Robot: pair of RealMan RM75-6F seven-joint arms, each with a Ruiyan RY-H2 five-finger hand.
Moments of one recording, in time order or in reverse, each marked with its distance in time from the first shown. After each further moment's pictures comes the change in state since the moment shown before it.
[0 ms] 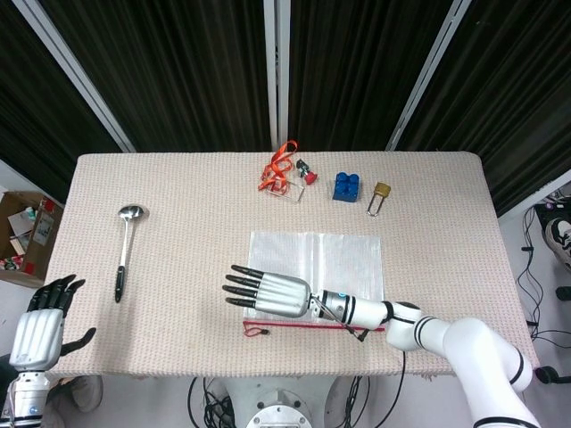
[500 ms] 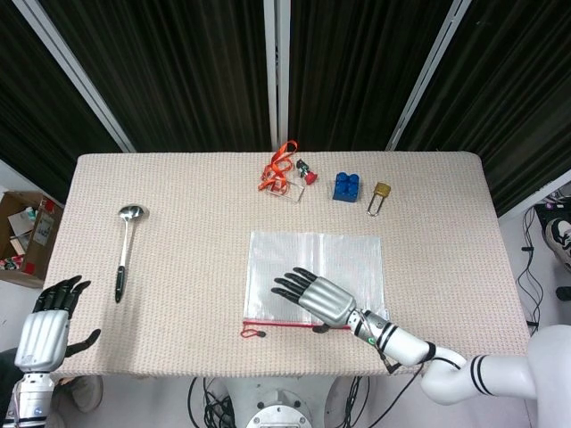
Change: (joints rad) left arm 0.000 -0.005 0.009 -0.022 0.009 0.001 0.020; right arm -0.202 0.307 -0.028 -0.629 0.422 -0.286 -0.123
